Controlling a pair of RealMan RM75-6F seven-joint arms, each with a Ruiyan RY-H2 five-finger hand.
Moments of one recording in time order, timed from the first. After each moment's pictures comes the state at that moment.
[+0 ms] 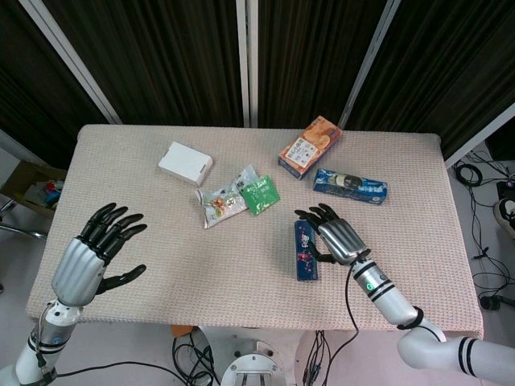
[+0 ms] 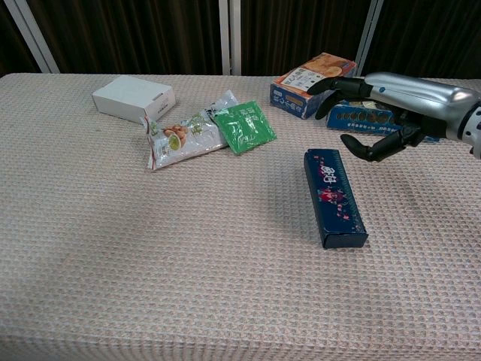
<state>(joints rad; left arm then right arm) -0.22 -1.23 -0.10 -1.69 1.95 1.67 -0.02 0.56 -1.42 0.19 -1.66 -1.37 0.92 -0.06</state>
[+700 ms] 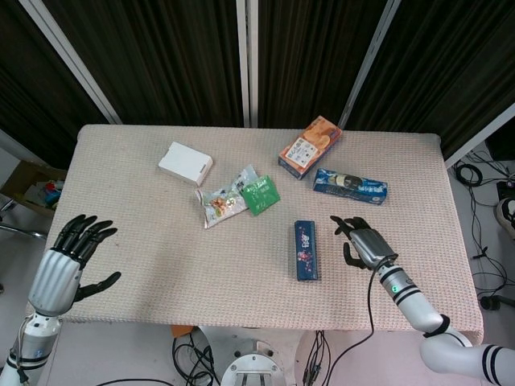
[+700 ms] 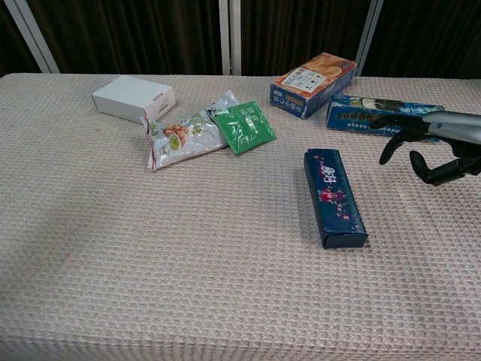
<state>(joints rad) -0.13 -1.20 -0.01 -1.68 1.83 1.70 -0.02 0.52 -1.31 0.10 -1.65 -1.20 0.85 -0.04</state>
